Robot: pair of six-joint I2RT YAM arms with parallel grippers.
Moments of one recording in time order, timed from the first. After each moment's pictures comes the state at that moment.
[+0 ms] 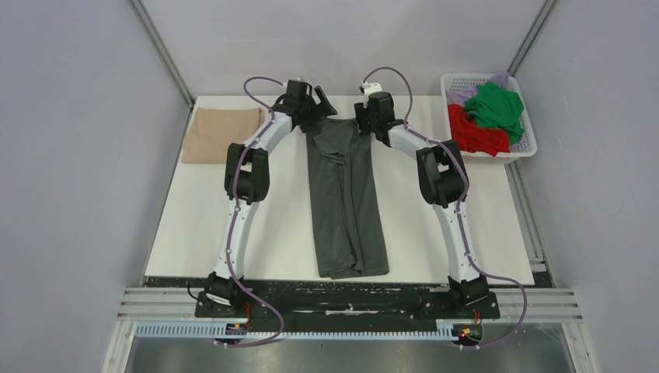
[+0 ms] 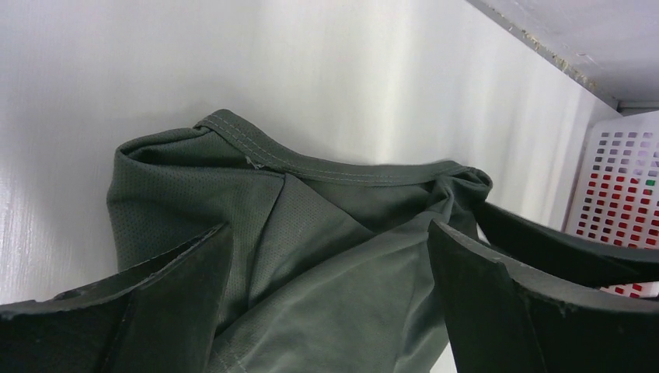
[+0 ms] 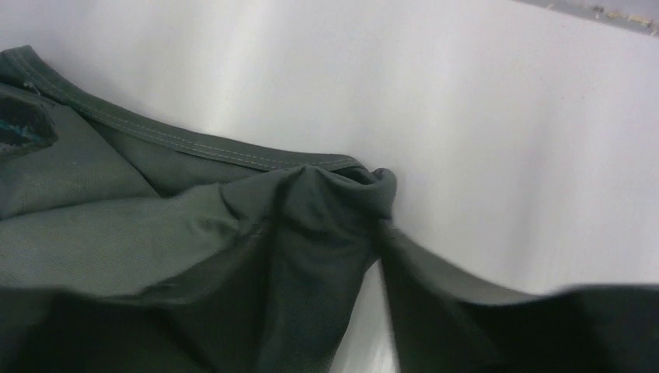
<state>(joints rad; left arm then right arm) -0.29 2.59 2.27 -0.35 0.19 -0.76 0.35 2.47 1.92 0.02 0.07 0.02</state>
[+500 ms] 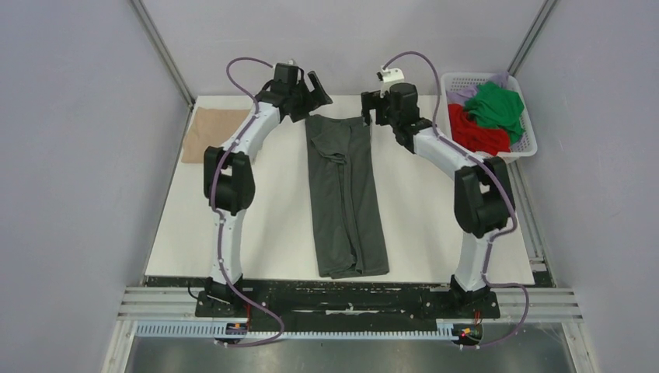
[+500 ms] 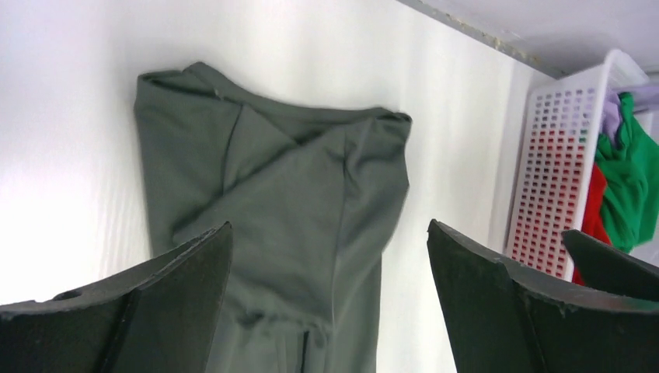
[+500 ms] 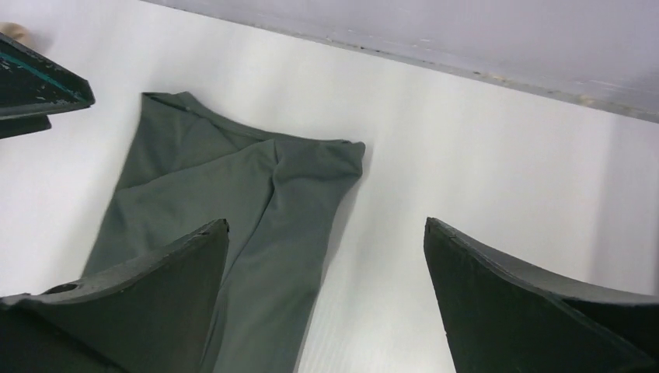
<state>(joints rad) -0.30 2.33 2.14 -0.45 0.18 -0.70 0.36 2.04 1.57 0.07 0.07 0.03</state>
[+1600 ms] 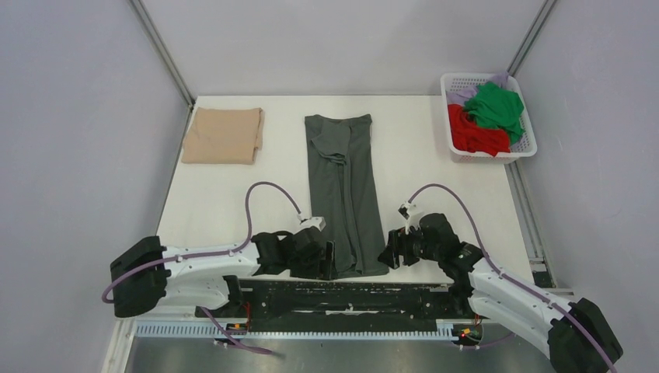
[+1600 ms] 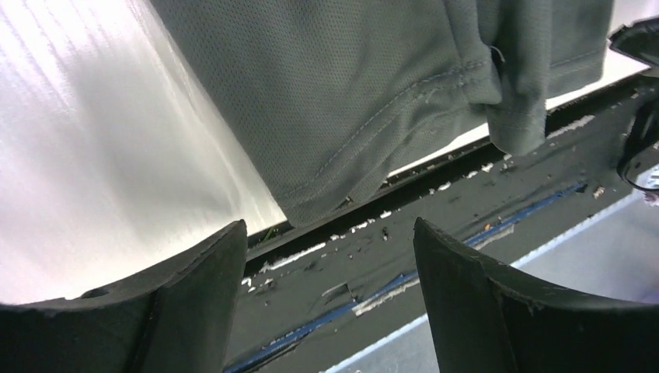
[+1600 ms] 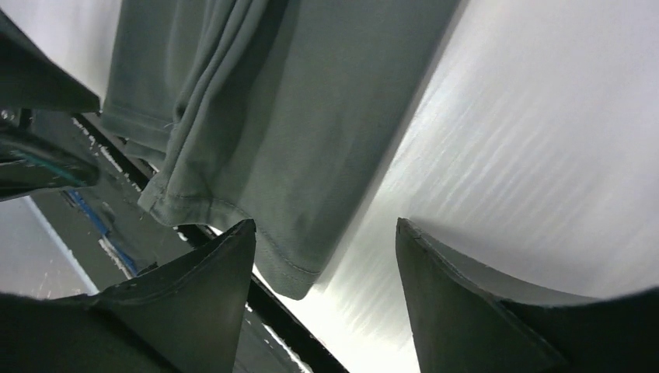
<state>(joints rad) -1.16 1.13 0.54 -0.42 -0.05 -1.01 0.62 0.78 0.19 -0.14 -0.31 0.40</state>
